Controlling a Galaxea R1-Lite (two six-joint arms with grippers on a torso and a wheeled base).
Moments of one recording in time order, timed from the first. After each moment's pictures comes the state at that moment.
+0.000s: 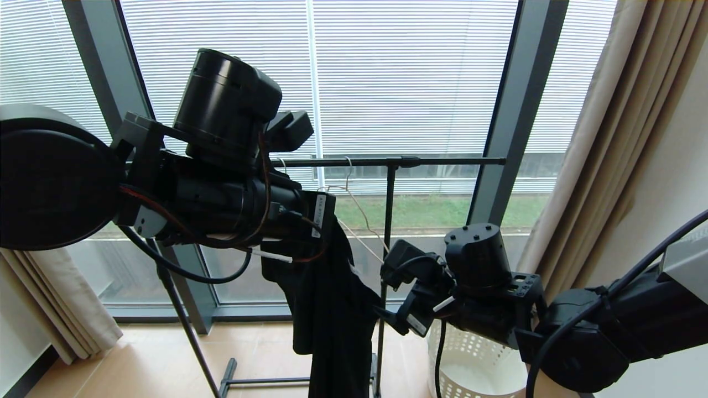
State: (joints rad) left arm -0.68 1.70 -1.39 0.30 0.06 -0.23; right arm 0.69 1.97 -0.82 -0.61 -0.08 -0.40
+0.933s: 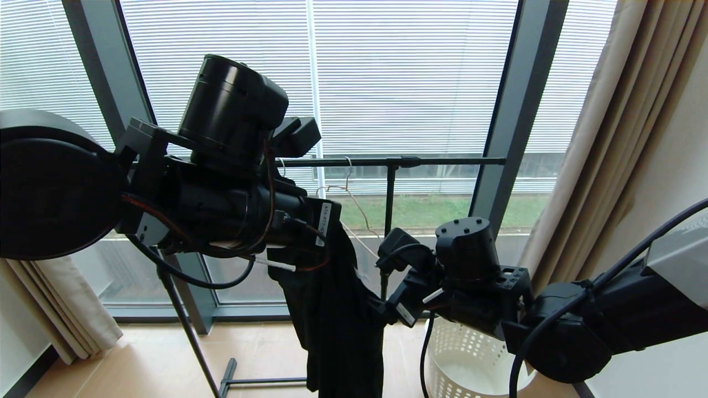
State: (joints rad) left arm -0.70 1.70 -1.37 0.30 0.06 -0.22; right arm 0.71 2.00 -0.88 -0.61 -0.08 -0.30
